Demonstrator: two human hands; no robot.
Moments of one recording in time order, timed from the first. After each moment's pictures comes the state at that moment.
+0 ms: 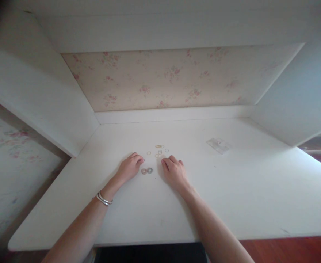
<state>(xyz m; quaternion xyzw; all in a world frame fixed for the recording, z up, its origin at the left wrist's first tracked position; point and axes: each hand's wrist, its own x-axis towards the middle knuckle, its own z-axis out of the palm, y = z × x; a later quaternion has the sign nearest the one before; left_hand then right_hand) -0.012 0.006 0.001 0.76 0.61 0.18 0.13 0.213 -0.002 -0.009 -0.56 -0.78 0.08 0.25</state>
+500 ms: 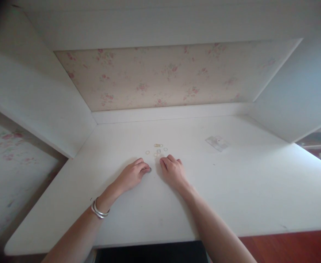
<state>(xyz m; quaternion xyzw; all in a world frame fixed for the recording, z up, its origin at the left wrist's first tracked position) 0.008 -0.023 0.017 0.82 0.49 0.20 0.19 0.212 -0.003 -0.008 -0.54 -0.79 0.08 0.27</state>
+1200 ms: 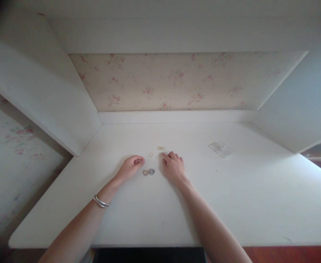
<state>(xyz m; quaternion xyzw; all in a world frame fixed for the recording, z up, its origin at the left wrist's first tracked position) -0.013 0.005 0.003 0.64 0.60 0.36 0.33 0.203 0.023 -0.007 -0.60 -0.79 0.02 0.17</state>
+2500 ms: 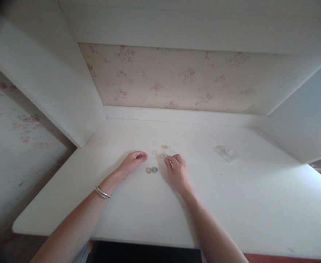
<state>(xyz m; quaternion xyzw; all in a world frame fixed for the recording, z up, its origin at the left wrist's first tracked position) -0.020 0.005 0.005 0.57 0.58 0.39 0.43 0.199 0.004 -0.012 -0.51 -0.75 0.12 0.41</state>
